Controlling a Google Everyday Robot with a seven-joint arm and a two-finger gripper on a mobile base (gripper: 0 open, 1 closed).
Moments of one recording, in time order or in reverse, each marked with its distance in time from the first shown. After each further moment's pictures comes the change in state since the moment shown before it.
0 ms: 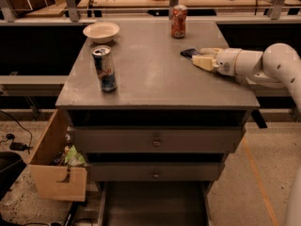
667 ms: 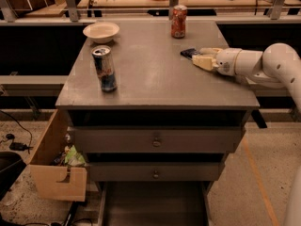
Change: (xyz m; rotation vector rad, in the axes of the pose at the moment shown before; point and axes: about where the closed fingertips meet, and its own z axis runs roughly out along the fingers) arm 0.000 0.000 0.000 0.000 0.000 0.000
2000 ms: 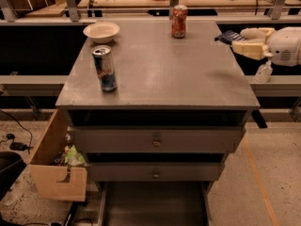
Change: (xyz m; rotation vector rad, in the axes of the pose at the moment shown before) arm -0.082 0.040 -0.154 0.030 -0.006 -0.199
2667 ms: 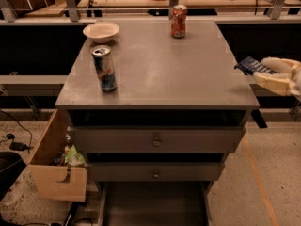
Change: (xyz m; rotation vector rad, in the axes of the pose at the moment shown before) arm 0.060 0.043 -0.077 0.004 -0.029 -0.012
